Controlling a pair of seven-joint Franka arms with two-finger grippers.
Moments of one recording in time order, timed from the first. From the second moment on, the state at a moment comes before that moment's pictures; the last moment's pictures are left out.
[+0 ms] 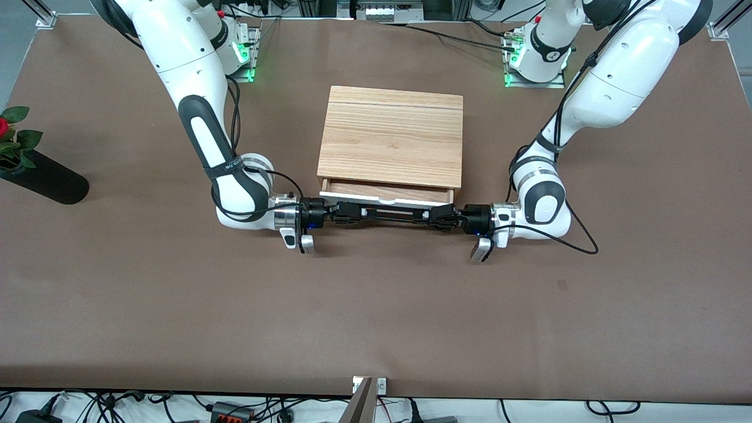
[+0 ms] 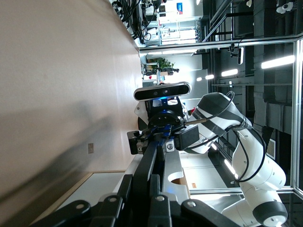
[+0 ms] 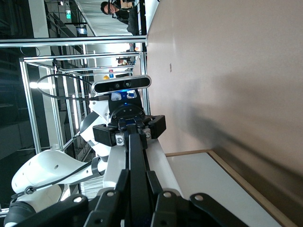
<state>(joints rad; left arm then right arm) 0.01 0.80 -0.32 -1.75 -1.58 1.92 1.05 0.42 0.80 0.02 -1.63 1.77 1.96 -0.81</state>
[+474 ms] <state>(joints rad) 0.01 0.82 -0.32 -1.70 -1.57 1.95 1.05 0.41 0.83 0.02 -1.57 1.76 1.95 -0.79</state>
